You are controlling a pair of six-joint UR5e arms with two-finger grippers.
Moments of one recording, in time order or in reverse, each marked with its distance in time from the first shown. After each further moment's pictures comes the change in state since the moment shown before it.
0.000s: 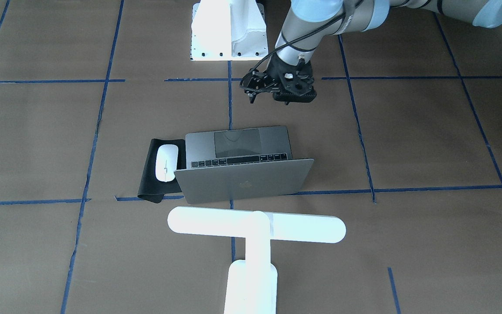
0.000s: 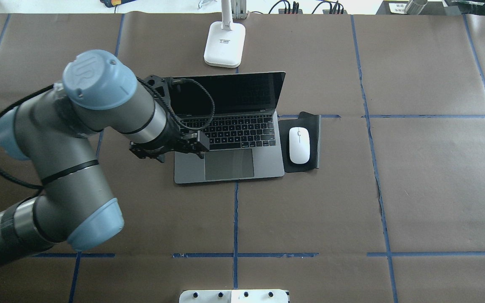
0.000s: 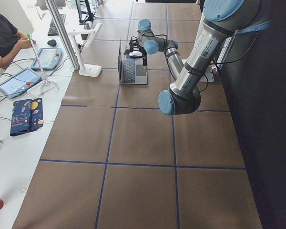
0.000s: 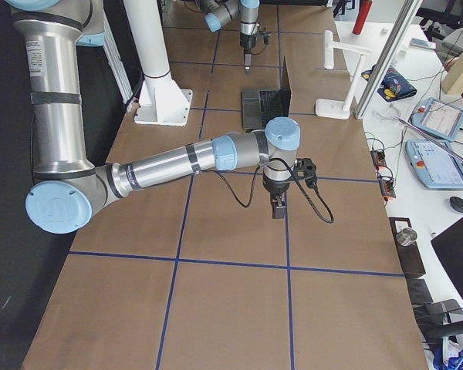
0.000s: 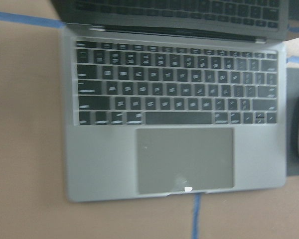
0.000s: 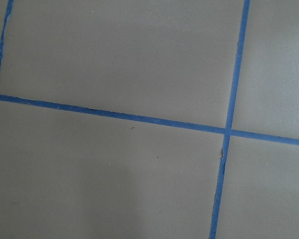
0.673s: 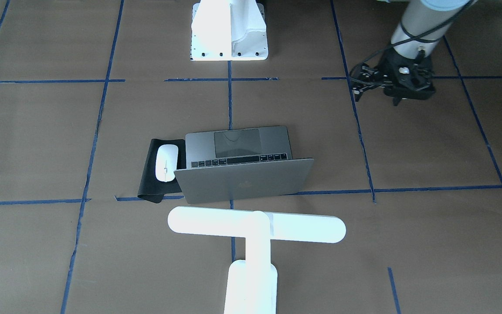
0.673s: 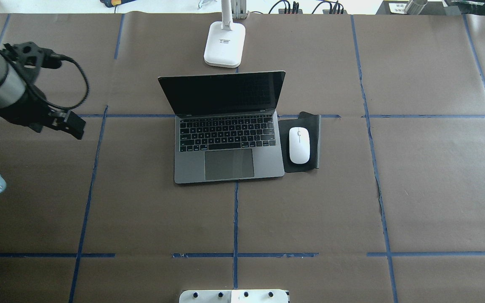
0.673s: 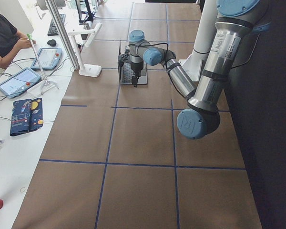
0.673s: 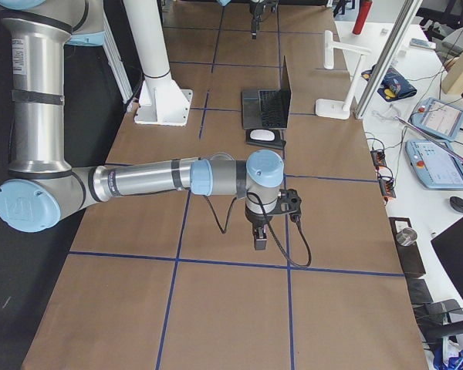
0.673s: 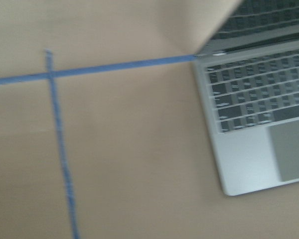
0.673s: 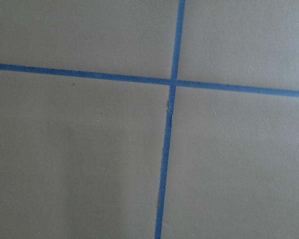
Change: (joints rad) left arm -0.329 0.327 -0.130 0.146 -0.122 0.567; right arm 0.124 -0.127 -0.047 -0.003 0.018 -0.139
